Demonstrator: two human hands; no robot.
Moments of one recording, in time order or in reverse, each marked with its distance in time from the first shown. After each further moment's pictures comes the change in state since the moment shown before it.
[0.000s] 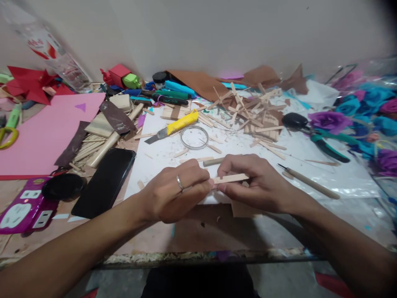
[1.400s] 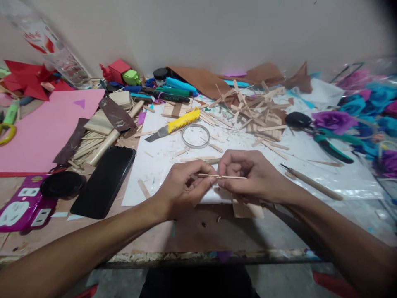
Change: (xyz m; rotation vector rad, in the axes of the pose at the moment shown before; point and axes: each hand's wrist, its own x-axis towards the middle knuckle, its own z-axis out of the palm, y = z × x) left_hand -0.002 -0.001 0.036 -0.487 0.092 -0.584; right_hand 0.006 0.003 0.003 0.541 -0.070 0.322
